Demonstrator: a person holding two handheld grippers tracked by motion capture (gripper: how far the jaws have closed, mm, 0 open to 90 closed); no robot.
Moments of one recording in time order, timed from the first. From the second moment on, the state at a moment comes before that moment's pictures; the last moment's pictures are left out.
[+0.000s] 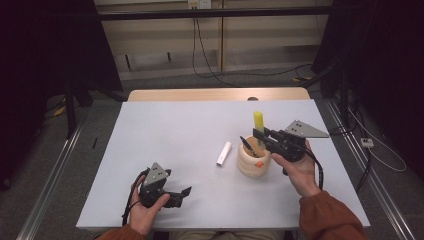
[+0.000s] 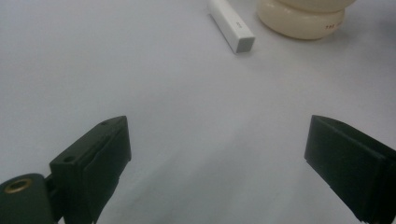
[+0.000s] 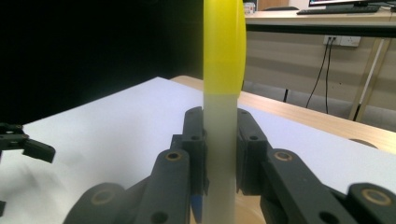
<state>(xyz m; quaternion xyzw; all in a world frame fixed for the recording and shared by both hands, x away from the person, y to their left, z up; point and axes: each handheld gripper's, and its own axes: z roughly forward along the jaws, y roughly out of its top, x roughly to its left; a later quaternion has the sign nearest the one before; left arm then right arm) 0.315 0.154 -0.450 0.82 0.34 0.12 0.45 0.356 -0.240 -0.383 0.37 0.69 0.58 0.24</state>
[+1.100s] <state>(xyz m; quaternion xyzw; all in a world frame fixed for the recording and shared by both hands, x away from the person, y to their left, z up) 0.313 0.152 -0.450 0.82 0.34 0.12 0.45 0.360 -0.240 -0.405 0.40 0.69 0.56 0.24</state>
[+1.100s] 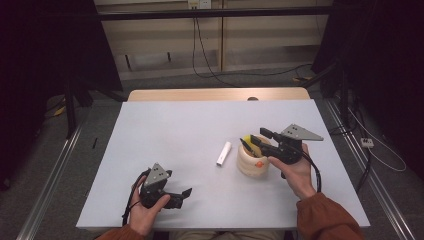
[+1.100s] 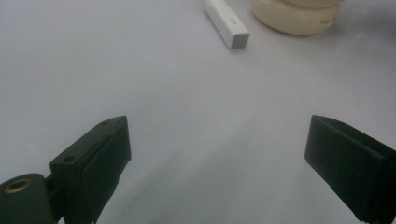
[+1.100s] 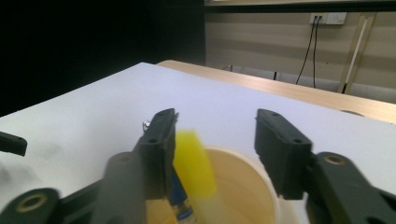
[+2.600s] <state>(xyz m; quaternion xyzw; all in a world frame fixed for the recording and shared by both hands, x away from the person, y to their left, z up) 0.315 0.157 -0.445 0.81 0.35 0.13 0.45 0.290 -0.280 -0.426 0.44 0.74 0.46 0.24</state>
